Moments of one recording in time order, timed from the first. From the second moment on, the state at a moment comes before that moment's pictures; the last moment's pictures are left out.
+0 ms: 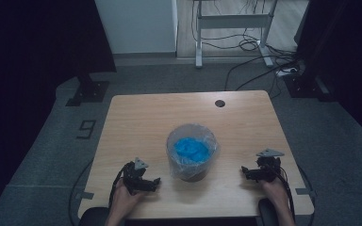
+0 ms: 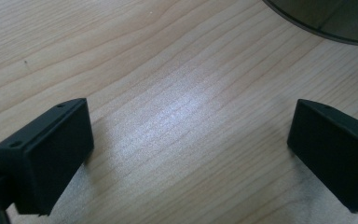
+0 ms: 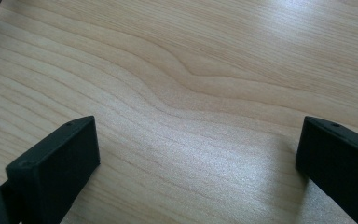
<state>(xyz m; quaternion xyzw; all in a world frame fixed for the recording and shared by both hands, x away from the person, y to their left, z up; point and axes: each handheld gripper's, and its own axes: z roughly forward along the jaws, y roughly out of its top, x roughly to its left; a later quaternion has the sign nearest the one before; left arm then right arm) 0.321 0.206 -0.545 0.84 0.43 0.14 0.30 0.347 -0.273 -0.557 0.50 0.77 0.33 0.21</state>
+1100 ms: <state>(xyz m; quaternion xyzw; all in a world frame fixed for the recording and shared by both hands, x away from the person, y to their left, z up) 0.302 0.151 -0.489 0.88 0.30 0.11 0.37 0.355 -0.215 -0.517 0.36 0.83 0.39 0.14</state>
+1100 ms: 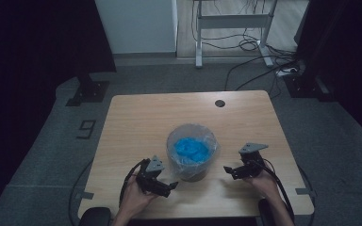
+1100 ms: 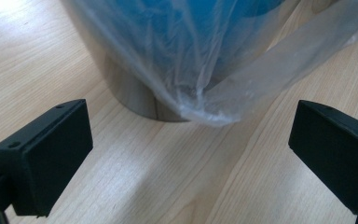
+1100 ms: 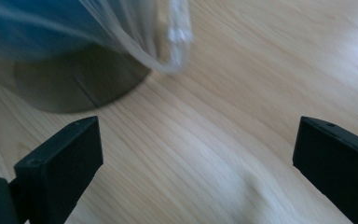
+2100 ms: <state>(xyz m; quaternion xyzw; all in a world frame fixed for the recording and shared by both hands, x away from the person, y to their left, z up) 0.325 0.161 -0.422 0.88 0.29 0.08 0.37 0.364 -0.182 -0.436 0.29 0.84 0.43 0.13</state>
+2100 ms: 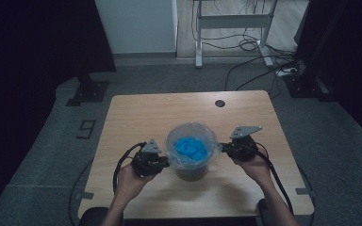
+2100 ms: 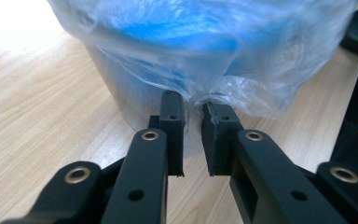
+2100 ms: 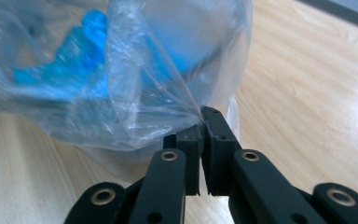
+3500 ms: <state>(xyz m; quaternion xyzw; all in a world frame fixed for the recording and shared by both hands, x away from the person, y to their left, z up) 0.386 0.093 -0.353 0.89 0.22 0.08 0.38 0.394 -0.085 -0.393 0.18 0.86 0.47 0.08</state>
